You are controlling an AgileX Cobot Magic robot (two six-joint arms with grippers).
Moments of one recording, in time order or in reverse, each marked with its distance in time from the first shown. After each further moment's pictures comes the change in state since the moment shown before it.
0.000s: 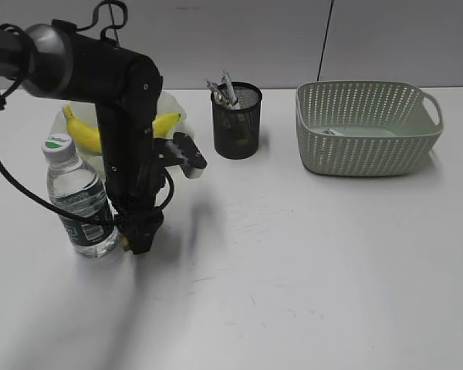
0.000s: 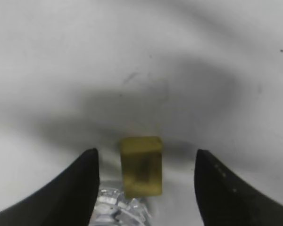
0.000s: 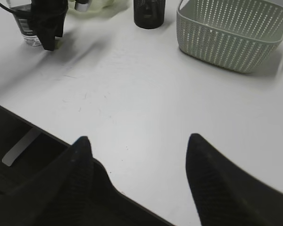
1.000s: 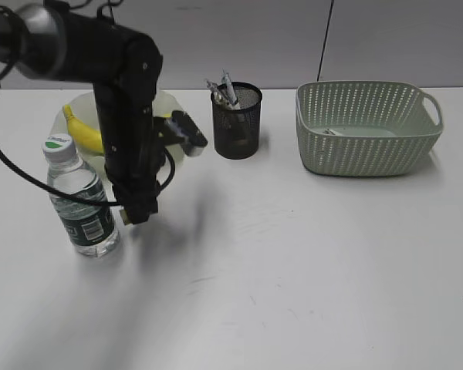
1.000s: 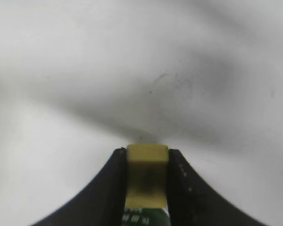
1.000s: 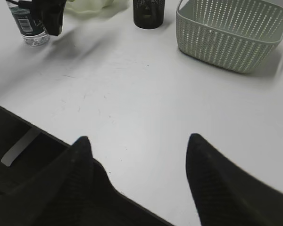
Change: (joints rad) left arm -0.003 -0.015 -0.041 0.046 0.016 -0.057; right arm 0.000 0.000 0.000 -0.002 -0.001 0.000
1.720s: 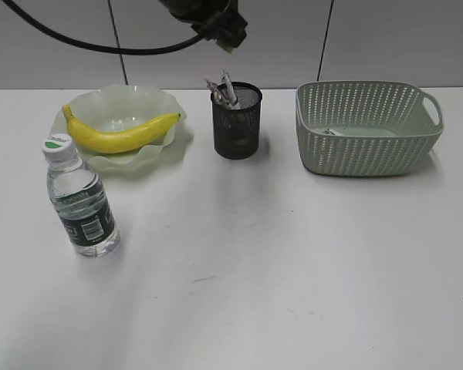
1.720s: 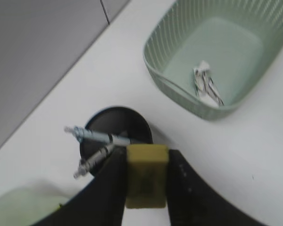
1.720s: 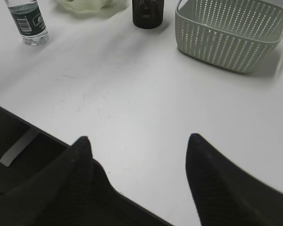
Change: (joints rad) left arm -0.001 -0.107 -0.410 -0.302 -0.288 -0.023; right arm 0.000 0.000 0.000 -0.004 0.000 0.000
